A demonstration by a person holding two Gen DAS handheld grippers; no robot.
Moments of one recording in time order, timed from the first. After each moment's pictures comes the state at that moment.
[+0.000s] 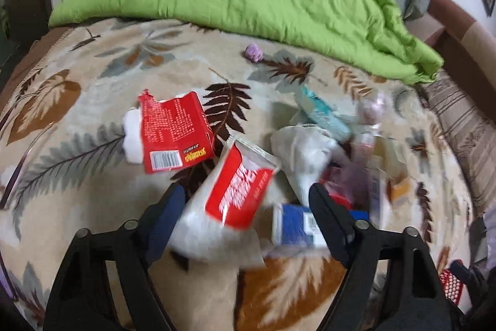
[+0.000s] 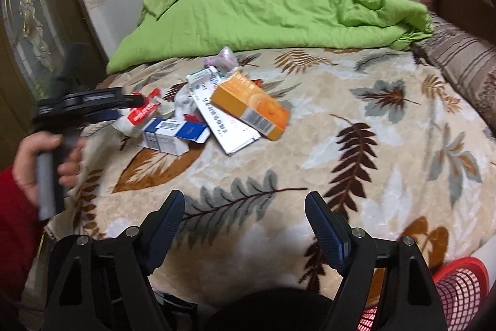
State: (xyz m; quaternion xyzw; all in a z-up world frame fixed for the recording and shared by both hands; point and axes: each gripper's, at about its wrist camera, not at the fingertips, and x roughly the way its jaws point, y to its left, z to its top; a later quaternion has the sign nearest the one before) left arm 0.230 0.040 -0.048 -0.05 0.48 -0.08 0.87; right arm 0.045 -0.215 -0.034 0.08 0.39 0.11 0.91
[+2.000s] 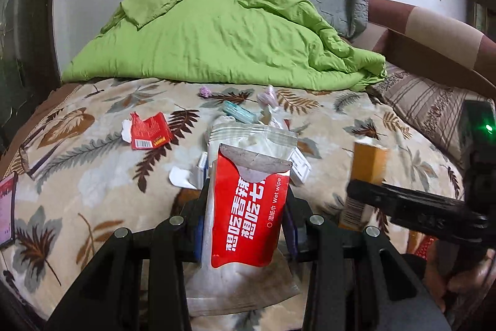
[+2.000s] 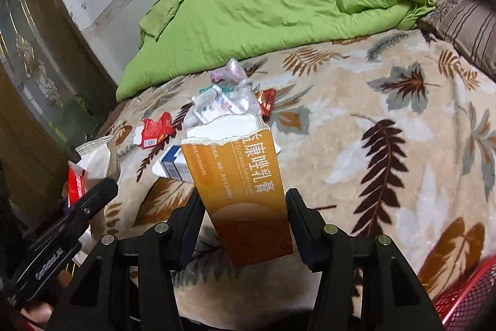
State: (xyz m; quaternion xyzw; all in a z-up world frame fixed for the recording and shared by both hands) left arm 0.053 -0.032 -0.011 0.00 0.32 -0.12 0.94; right arm 0.070 -0.217 -0.042 0.17 0.39 0.12 0.90
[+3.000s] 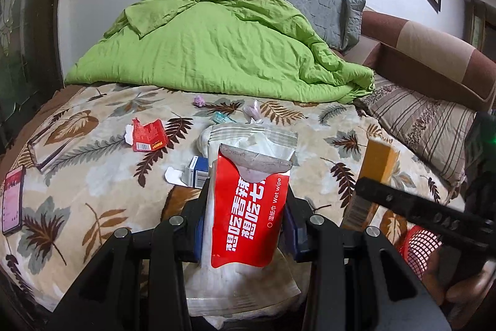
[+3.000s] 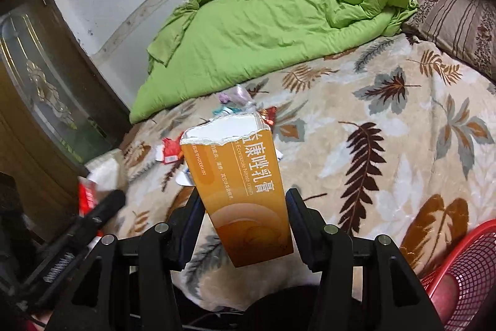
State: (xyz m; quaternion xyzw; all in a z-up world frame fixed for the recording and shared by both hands) left arm 0.013 -0.038 0.023 -0.02 0.30 -0.12 0.94; right arm 0.016 -0.237 0.000 0.22 0.34 0.13 0.90
